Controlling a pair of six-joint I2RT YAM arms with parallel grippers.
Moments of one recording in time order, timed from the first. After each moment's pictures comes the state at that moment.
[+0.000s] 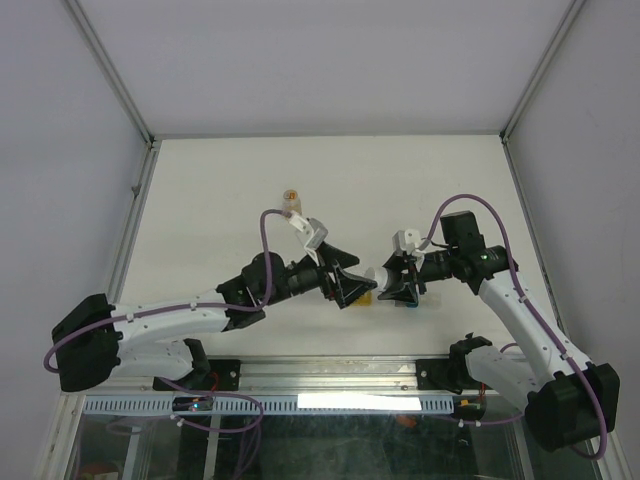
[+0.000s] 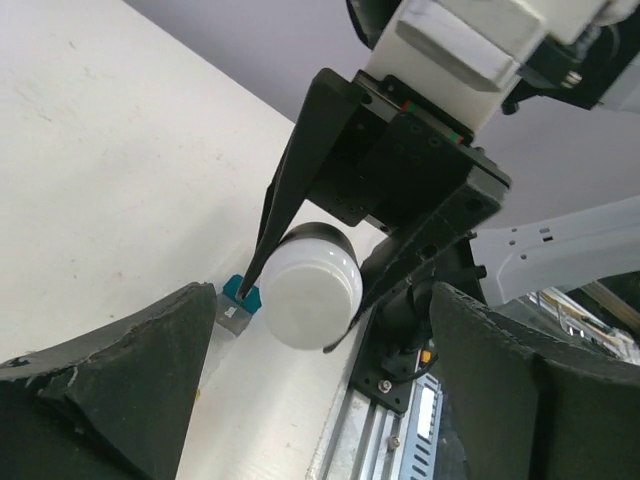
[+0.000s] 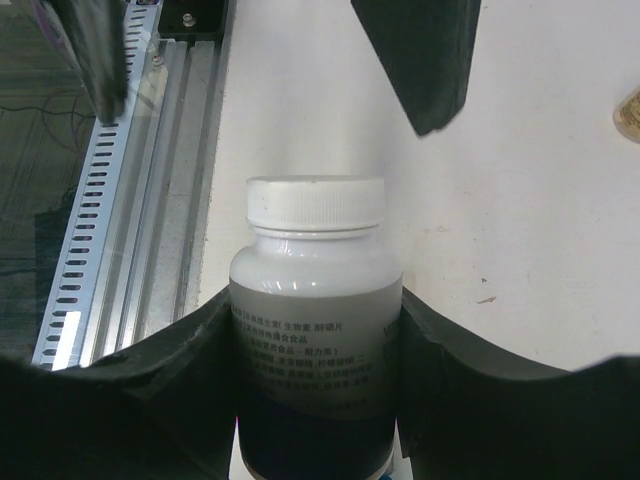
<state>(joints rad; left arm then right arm) -1.10 1.23 0.64 0.62 0.08 -0.52 0.30 0.97 0.75 -0.76 -1.15 -0.92</state>
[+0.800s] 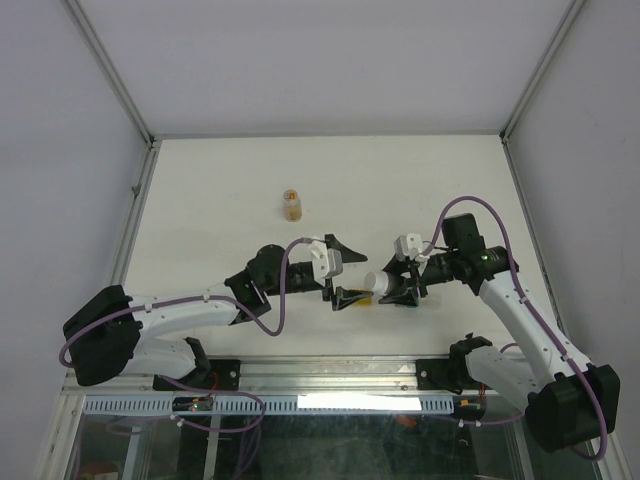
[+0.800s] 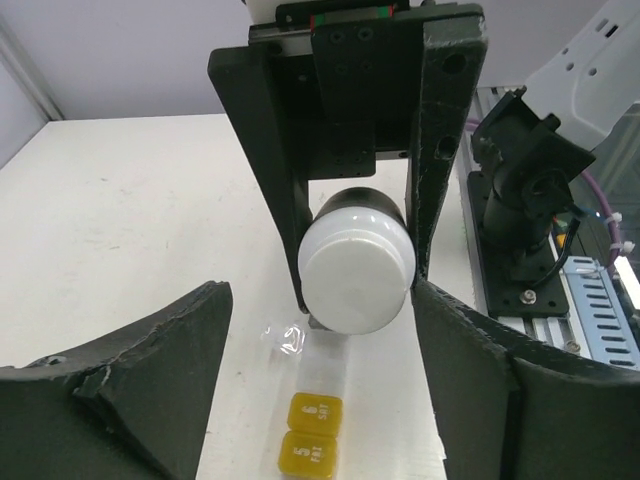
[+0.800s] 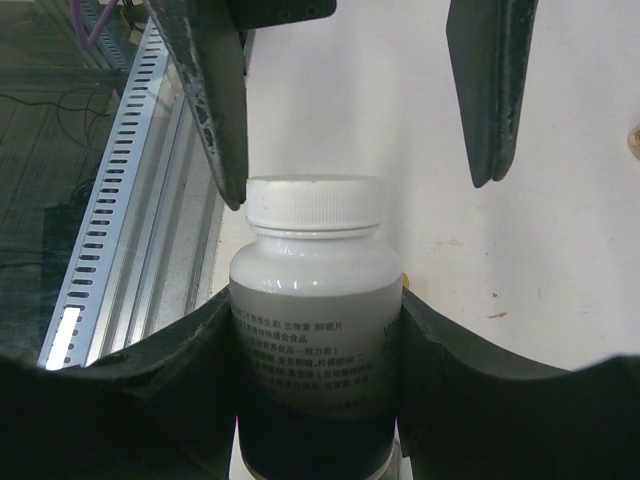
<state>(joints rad) -1.03 1.26 0.60 0.72 0.41 0.10 0.30 0.96 0.75 -0.82 -1.19 -1.00</state>
